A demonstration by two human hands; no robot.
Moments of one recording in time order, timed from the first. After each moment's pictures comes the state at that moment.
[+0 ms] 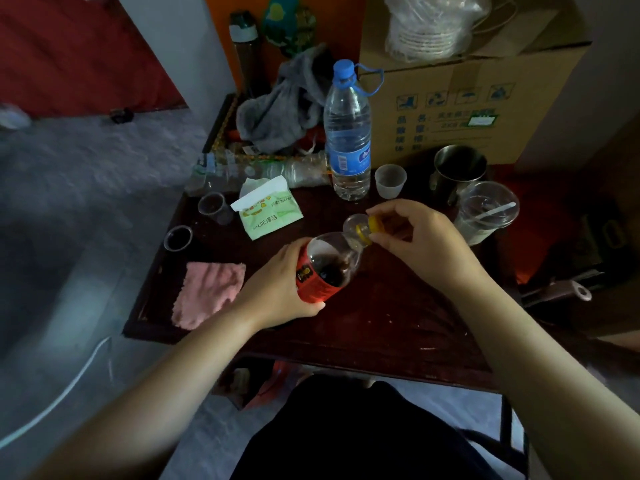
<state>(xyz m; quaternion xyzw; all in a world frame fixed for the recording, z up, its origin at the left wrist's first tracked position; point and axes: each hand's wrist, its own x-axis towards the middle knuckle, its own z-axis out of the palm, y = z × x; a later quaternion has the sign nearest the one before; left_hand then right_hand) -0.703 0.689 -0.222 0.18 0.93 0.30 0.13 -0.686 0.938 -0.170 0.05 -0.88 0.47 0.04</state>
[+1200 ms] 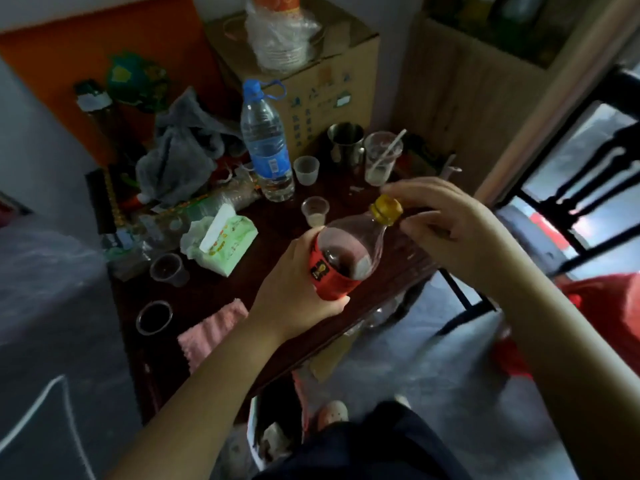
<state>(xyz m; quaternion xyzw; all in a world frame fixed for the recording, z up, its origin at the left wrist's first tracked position) -0.693 0.597 -0.170 0.45 0.79 0.38 0.18 -0.538 0.768 -0.094 -0.13 -0.87 0.40 0.24</state>
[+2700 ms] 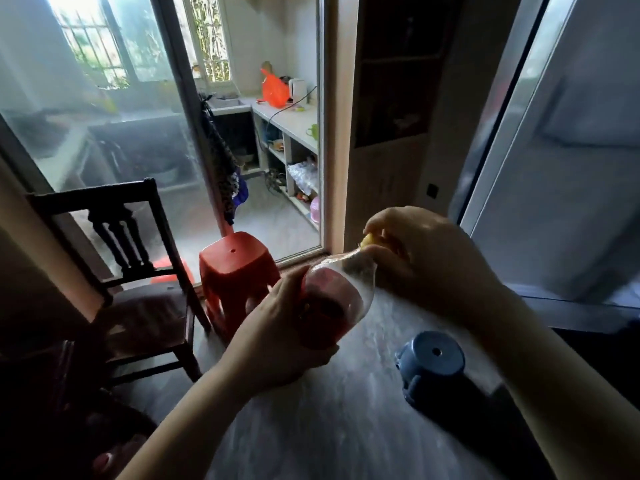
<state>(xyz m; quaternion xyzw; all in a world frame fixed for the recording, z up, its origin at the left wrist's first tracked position) -0.306 0.518 -0.082 0.90 0.20 0.26 0.29 -0.135 0.381 0.015 -0.71 -0.62 -0.18 0.28</state>
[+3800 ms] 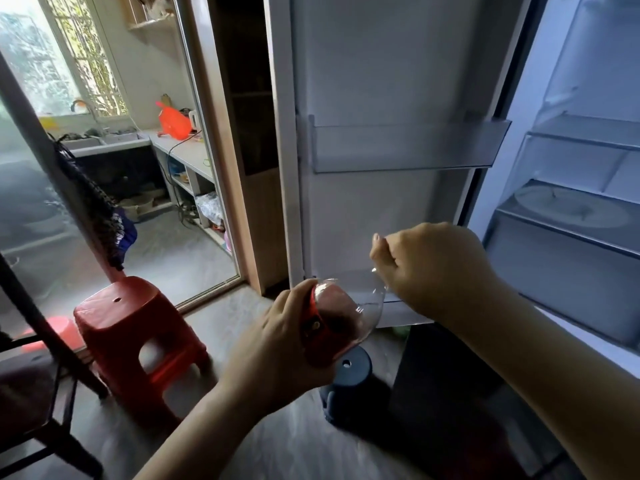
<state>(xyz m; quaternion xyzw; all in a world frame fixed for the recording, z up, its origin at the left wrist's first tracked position) -0.112 0.313 -0.049 0.95 0.08 0.21 0.23 0.028 0.159 0.036 -0.81 -0.45 -0.36 0.12</state>
